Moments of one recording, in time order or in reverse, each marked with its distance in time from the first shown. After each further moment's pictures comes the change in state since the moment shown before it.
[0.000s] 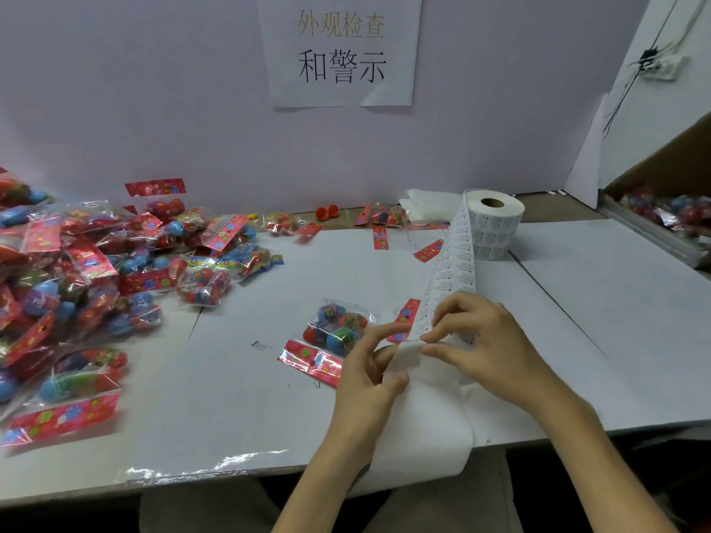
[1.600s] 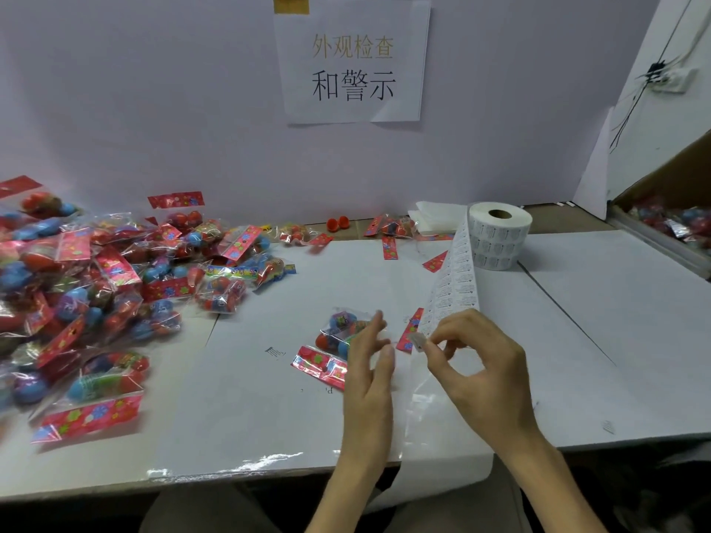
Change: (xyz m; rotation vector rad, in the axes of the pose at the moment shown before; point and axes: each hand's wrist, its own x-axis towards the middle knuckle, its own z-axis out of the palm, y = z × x) left_hand -0.010 0.007 0.010 -0.037 0.226 0.150; right_hand -0.020 -0.044 0.029 0.115 0.427 -0.124
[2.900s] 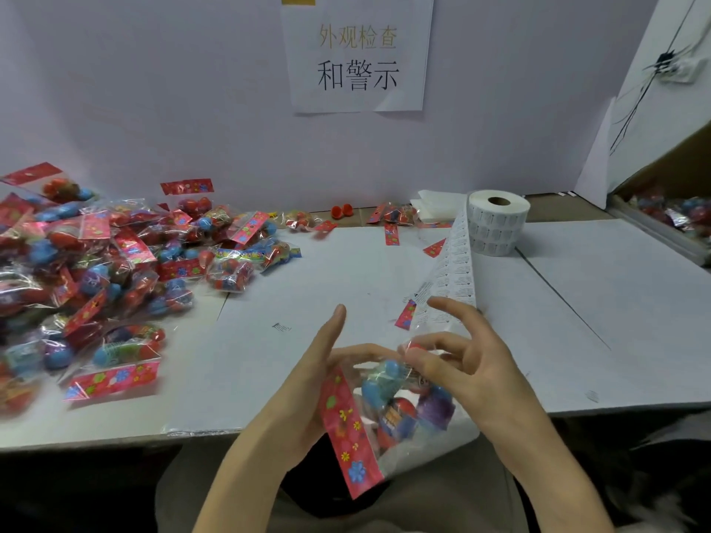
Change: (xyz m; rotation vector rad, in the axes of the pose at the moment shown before) left_hand -0.021 0.072 -0.073 -0.148 -0.469 -0.510; right_hand -0.019 -0.056 -0.026 0.541 -0.293 0.630
